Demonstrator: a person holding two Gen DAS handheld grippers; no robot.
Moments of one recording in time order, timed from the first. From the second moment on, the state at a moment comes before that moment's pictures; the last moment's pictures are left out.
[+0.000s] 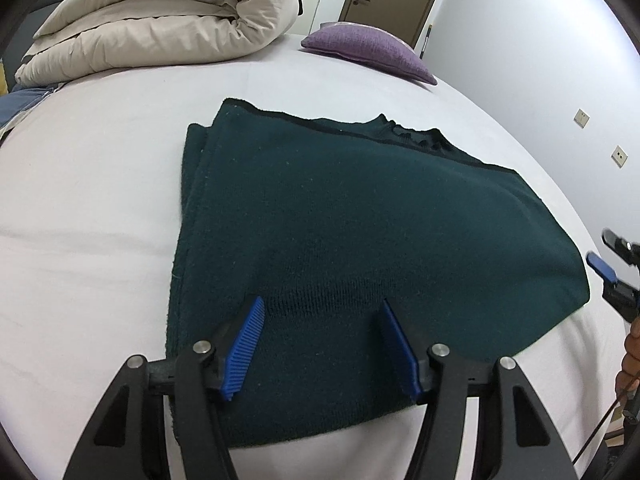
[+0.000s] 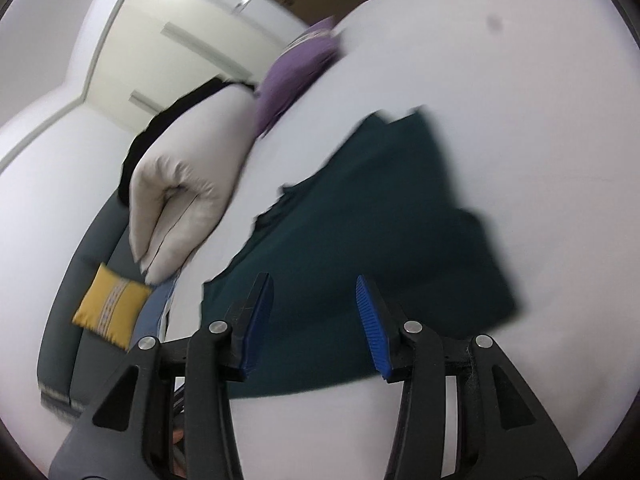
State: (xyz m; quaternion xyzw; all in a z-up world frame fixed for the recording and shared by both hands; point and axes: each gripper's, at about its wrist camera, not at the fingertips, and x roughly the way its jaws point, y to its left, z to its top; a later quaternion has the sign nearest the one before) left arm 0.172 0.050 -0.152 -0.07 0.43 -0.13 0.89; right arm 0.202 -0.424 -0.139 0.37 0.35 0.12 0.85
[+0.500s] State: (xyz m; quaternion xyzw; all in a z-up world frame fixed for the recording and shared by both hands) left arm 0.173 0.040 -0.153 -0.05 0.44 -0.13 0.89; right arm 0.190 -0.471 -0.147 0.38 0.35 0.04 0.85
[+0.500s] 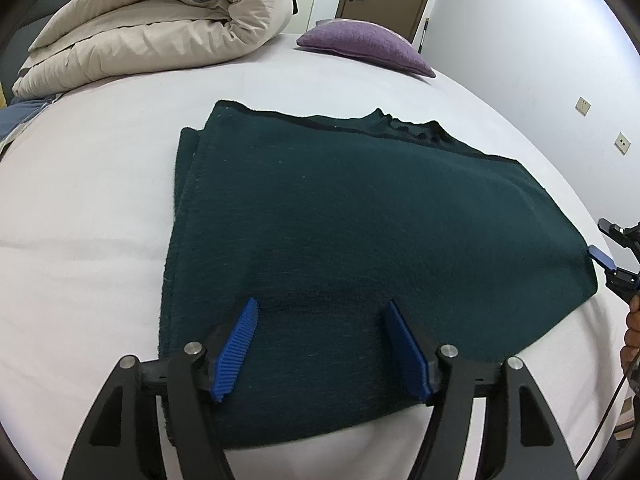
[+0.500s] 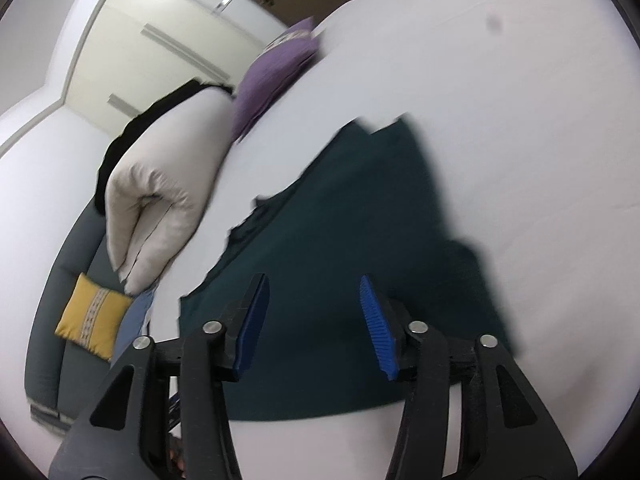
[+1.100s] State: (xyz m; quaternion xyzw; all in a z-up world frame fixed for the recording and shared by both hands) left arm 0.212 -0.079 -0.117 0.01 0.44 -0.17 0.88; right arm 0.220 -0.544 -0.199 0.47 0.40 0.10 0.78
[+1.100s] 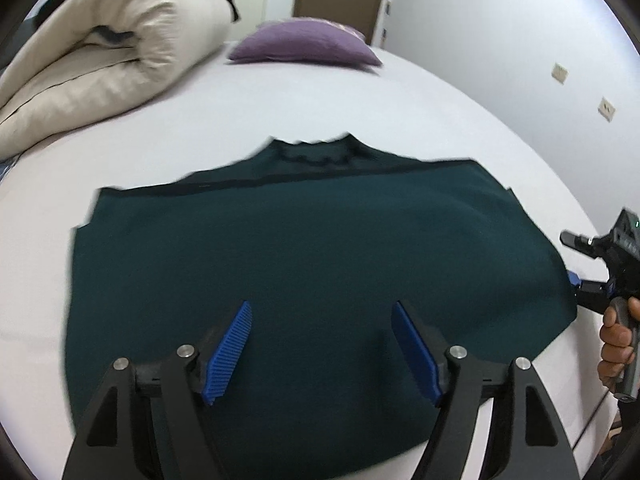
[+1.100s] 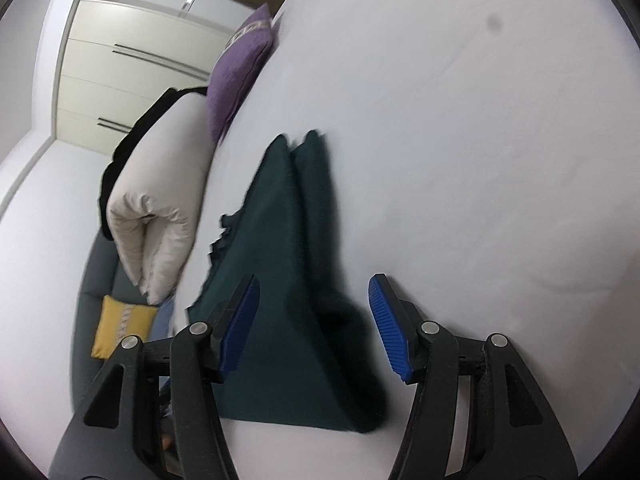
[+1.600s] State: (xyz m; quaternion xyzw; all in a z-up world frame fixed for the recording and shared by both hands) left arm 0.223 -0.101 -0.144 0.05 0.46 -0.16 0.87; right arm 0.261 -0.495 -0.207 0.46 0.44 0.16 0.76
